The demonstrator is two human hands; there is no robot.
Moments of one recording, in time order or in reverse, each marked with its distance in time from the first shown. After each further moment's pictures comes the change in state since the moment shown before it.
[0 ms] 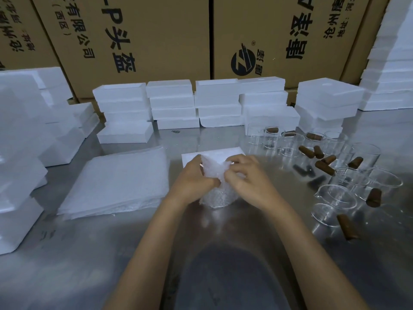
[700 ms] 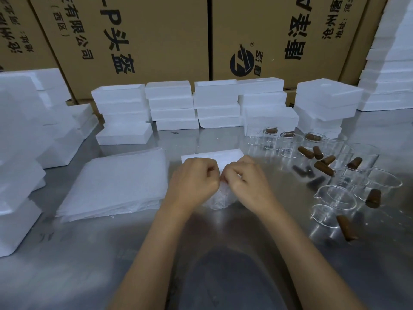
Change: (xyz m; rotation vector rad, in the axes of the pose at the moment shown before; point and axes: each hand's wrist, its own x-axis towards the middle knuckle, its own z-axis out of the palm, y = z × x) left_hand -0.013 0.014 0.000 0.472 0.181 0.297; right_hand 0.000 0.000 0.007 -0.025 0.096 -0.083
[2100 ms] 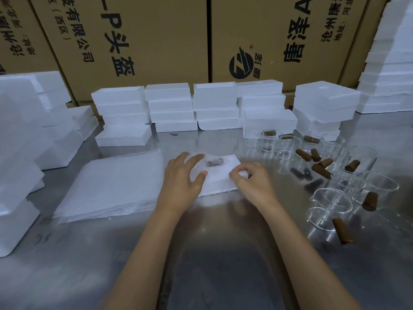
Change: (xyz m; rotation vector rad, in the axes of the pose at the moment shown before) left_hand 0.008 -0.048 0.027 0.018 0.096 -0.055; right_hand 0.013 0.044 0.008 0.248 0.132 0.384
